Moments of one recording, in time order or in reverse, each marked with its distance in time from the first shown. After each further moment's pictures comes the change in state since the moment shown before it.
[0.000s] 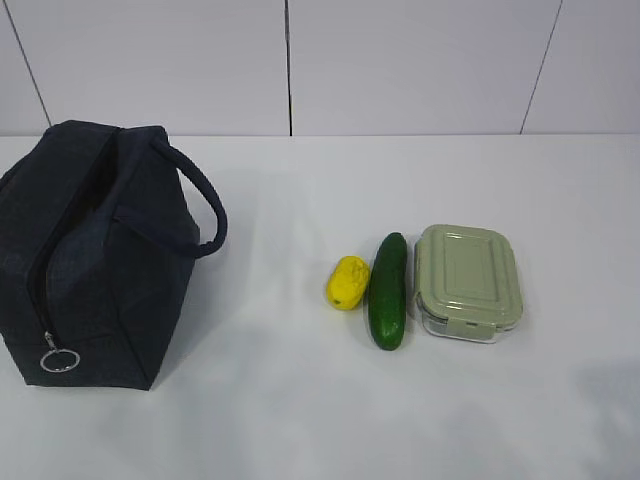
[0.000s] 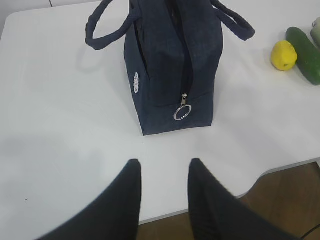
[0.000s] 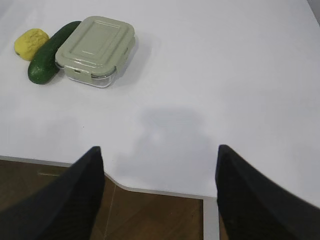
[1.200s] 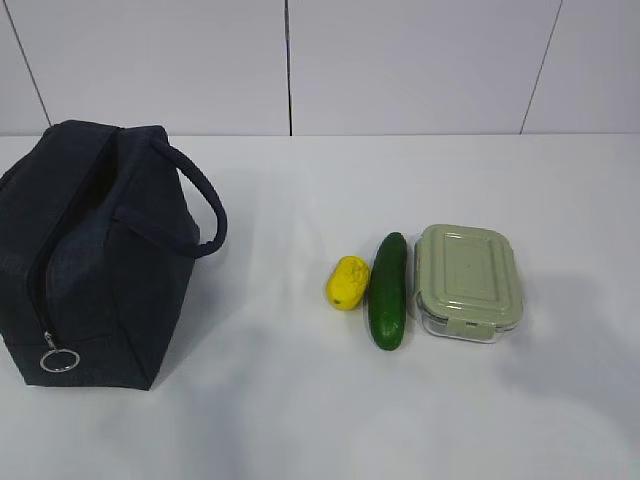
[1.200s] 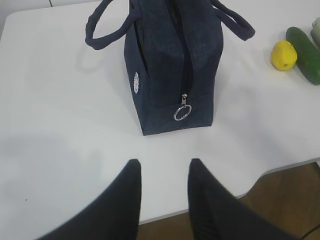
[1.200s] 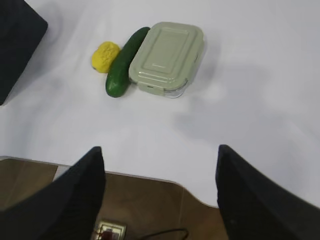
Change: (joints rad) left arm 0.000 0.000 0.000 0.000 0.000 0.000; right arm 0.000 0.409 -0.125 0.272 -0.137 0.000
